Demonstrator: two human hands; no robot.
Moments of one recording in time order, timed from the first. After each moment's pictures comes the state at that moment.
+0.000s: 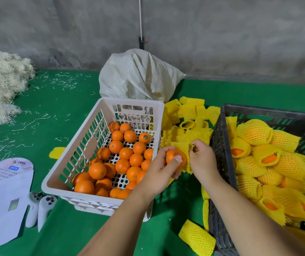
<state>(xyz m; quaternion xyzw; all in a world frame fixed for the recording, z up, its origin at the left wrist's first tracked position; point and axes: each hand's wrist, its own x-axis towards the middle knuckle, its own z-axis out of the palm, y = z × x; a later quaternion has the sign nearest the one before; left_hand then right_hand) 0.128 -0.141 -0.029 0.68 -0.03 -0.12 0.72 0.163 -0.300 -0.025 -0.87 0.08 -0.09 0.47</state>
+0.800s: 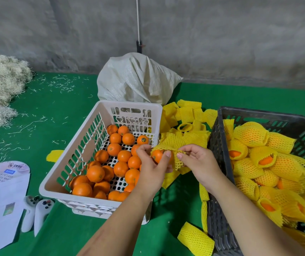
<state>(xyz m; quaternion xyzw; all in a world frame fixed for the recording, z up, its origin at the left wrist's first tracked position) 0.131 -0.140 -0.033 0.65 0.00 0.02 0.76 0.145 -0.301 -0.009 -0.73 -0.01 0.01 0.68</state>
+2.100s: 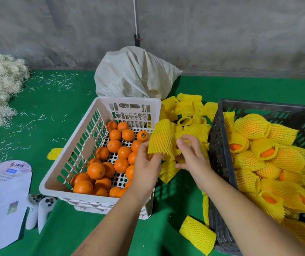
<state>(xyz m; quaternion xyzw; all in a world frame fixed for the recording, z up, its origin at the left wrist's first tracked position) 0.132 -0.133 -0.037 0.65 0.04 0.02 0.76 0.137 -0.281 -0.004 -0.70 0.05 0.07 0.71</state>
